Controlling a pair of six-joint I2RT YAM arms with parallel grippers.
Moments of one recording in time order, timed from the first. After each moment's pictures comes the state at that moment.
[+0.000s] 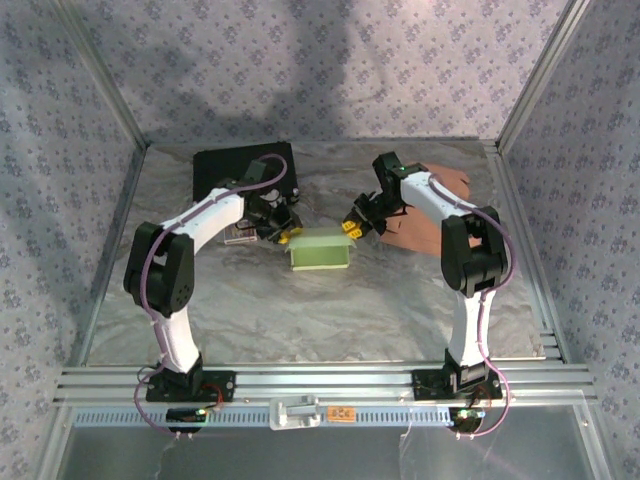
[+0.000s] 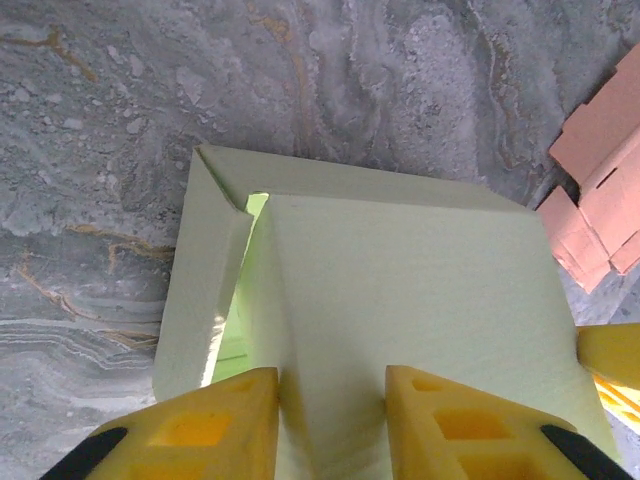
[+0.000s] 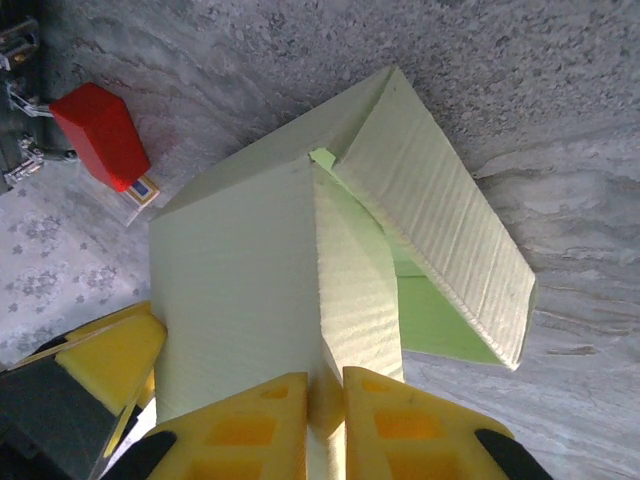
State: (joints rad) left arm -0.42 1.86 1.40 -0.73 0.47 -0.85; right arm 0.33 2.02 1.60 -0.93 -0.72 0.91
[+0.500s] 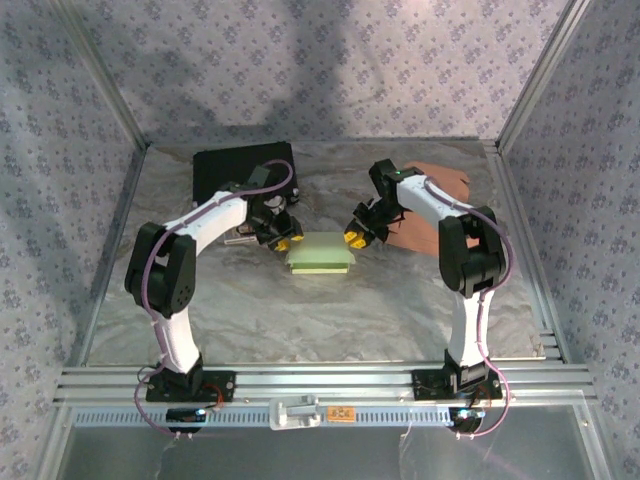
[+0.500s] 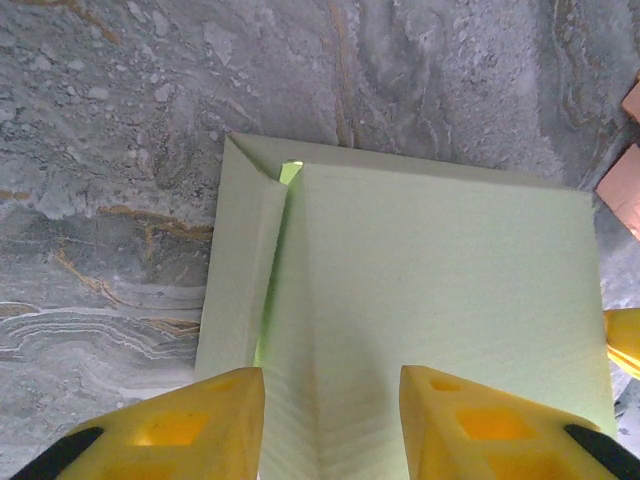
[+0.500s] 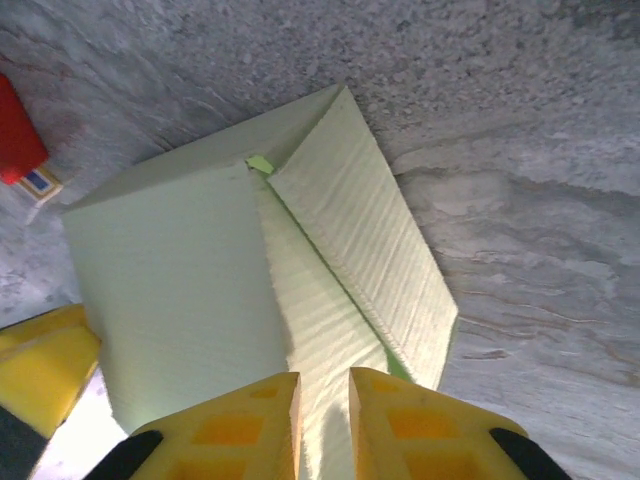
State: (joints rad) left arm -0.45 1.86 1.37 -0.77 0.43 -0.75; right arm 0.36 2.02 1.57 -1.01 -0.62 0.80
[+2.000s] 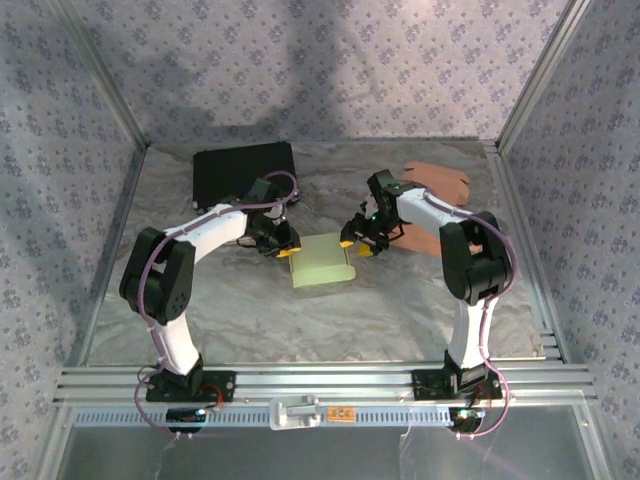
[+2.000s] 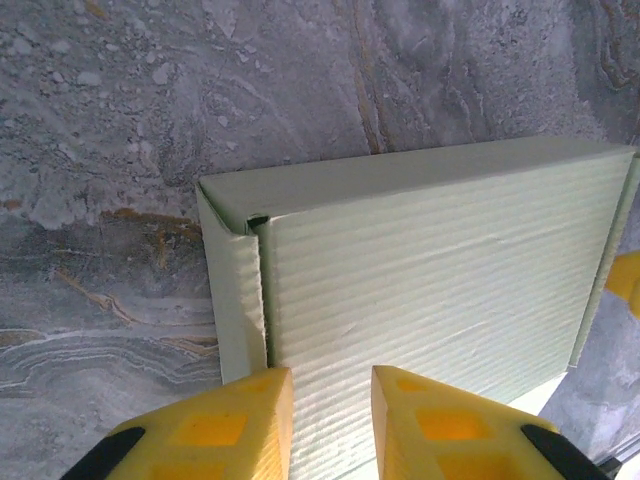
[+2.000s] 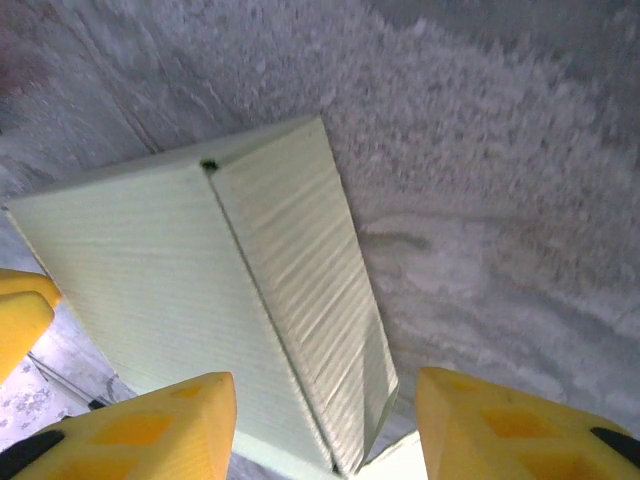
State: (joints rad) left arm -0.47 1.80 1.22 -0.62 0.40 -0.69; right arm 0.37 1.95 1.38 -0.76 -0.56 0.56
